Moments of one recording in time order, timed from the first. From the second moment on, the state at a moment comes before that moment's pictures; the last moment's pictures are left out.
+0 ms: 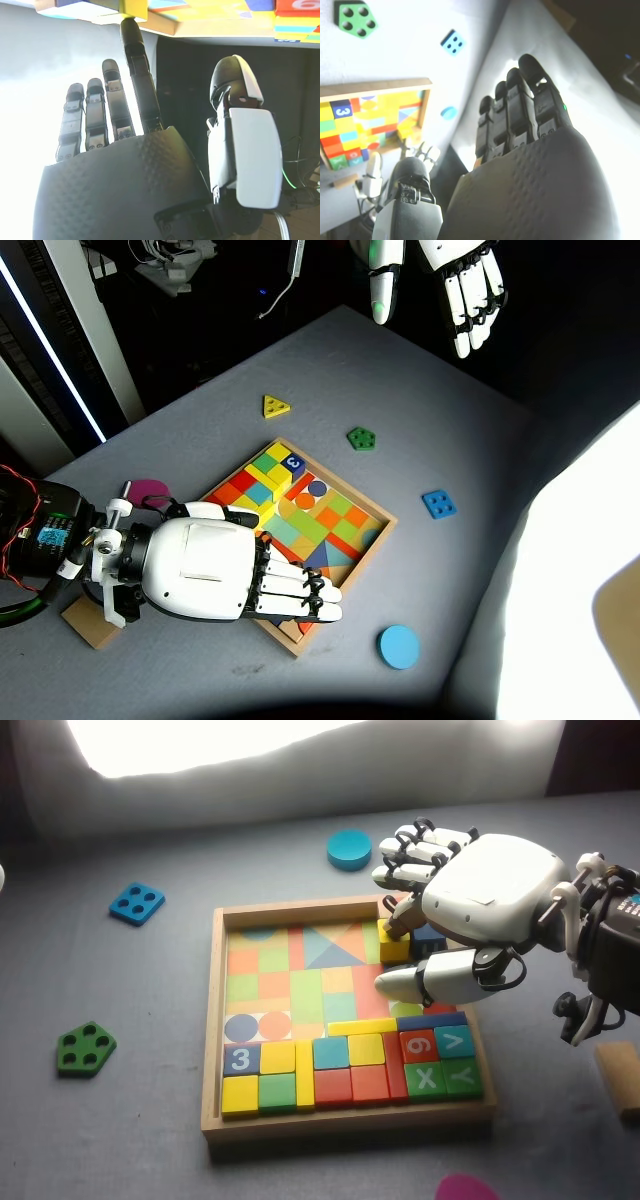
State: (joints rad) left arm -0.35 -0.53 0.85 0.55 0.96 0.84; right arm -0.47 -1.26 1.26 0.29 0.38 -1.47
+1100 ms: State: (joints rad) left arm -0.35 -0.53 0.85 0.55 0.96 0.84; right arm -0.37 -1.21 1.25 0.30 0.44 -1.42
